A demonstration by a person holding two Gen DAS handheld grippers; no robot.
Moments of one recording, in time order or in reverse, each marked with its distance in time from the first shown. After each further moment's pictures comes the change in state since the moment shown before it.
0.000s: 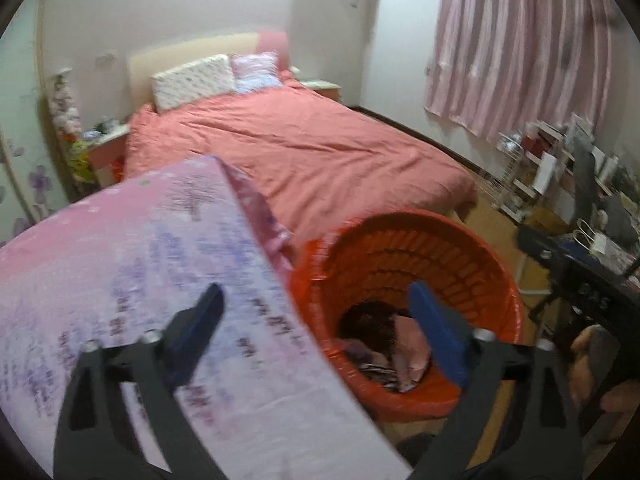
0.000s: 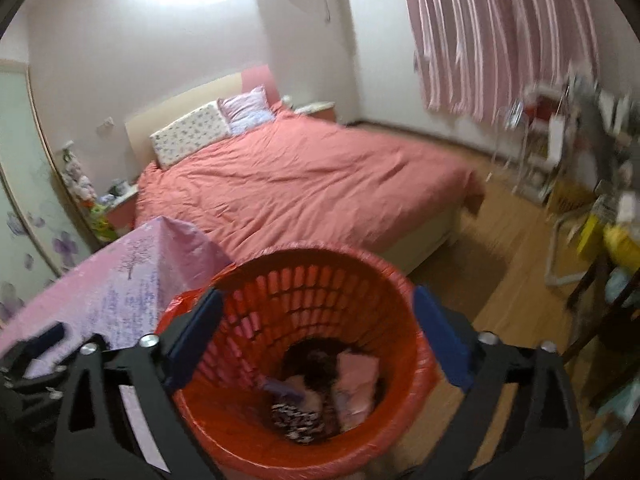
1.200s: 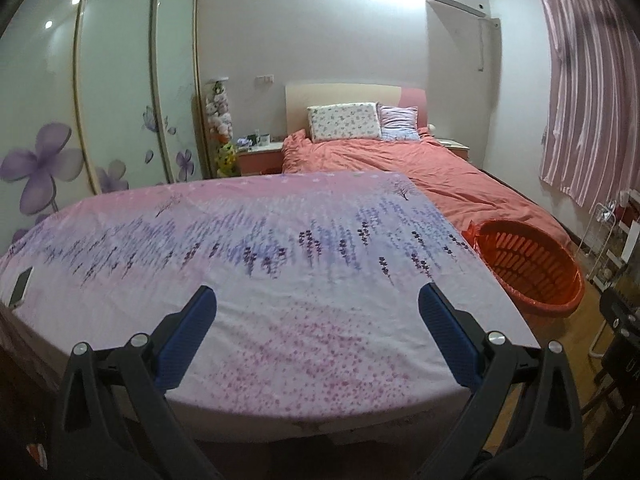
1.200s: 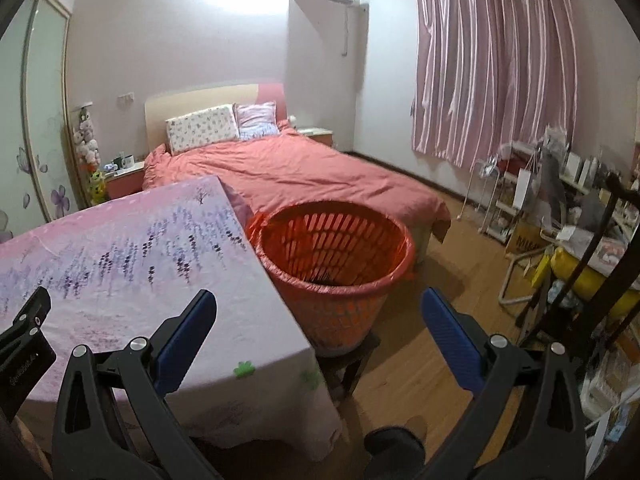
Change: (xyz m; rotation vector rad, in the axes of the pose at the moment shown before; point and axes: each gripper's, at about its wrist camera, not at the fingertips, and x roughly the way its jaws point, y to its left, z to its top) left arm -0.223 0.089 -0.160 -0.232 -0.186 0.420; right arm -0.163 0.088 -0.100 -0.144 -0.068 -0.089
